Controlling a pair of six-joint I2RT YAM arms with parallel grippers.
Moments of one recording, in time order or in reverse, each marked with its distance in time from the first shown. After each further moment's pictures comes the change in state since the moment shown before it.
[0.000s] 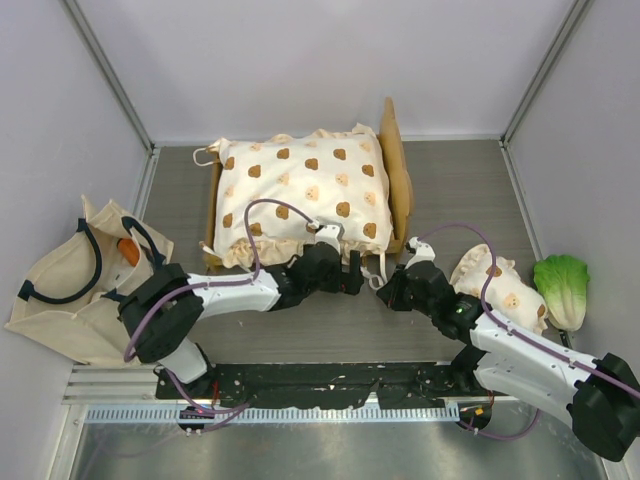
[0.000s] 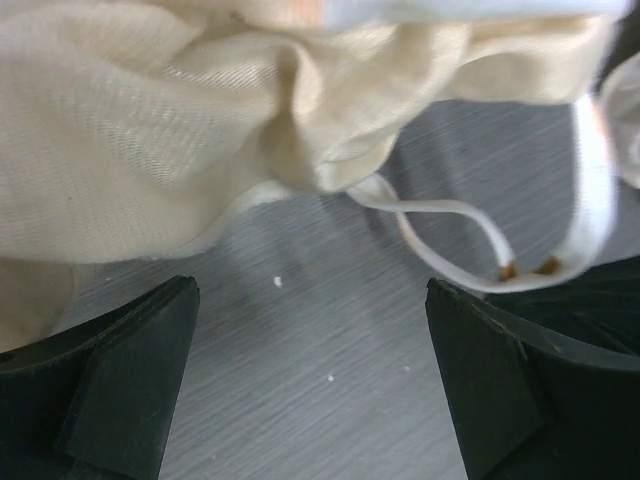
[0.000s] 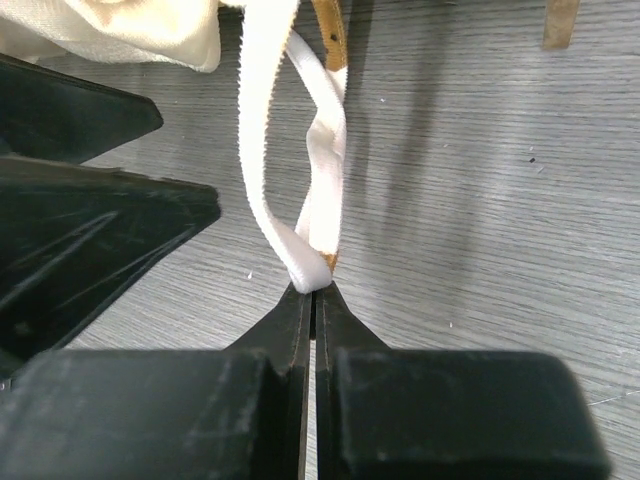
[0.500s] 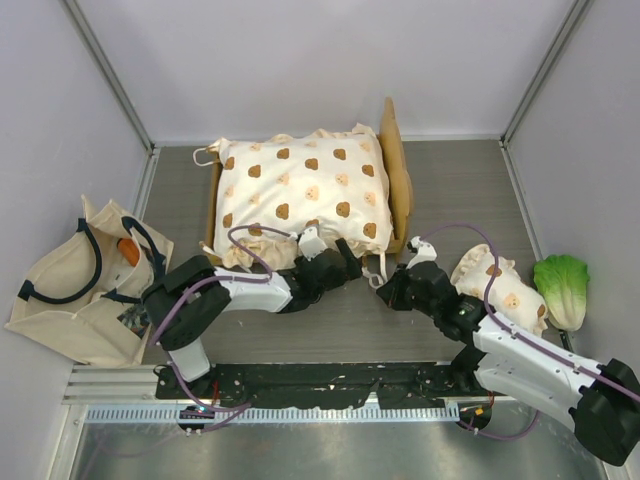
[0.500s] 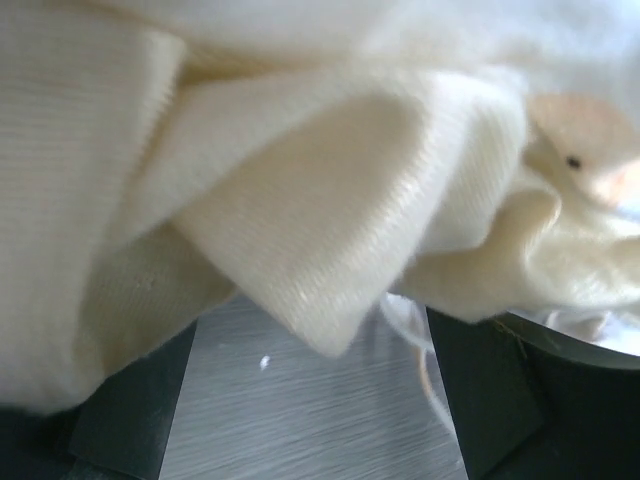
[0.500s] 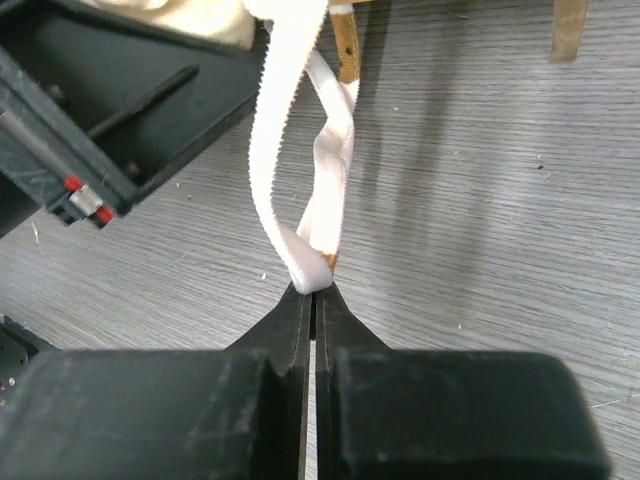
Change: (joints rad) left arm -0.019 0.143 -0.011 0.096 -0.263 -0.438; right arm 0.000 -0.027 0.000 -0.003 -0.005 0.001
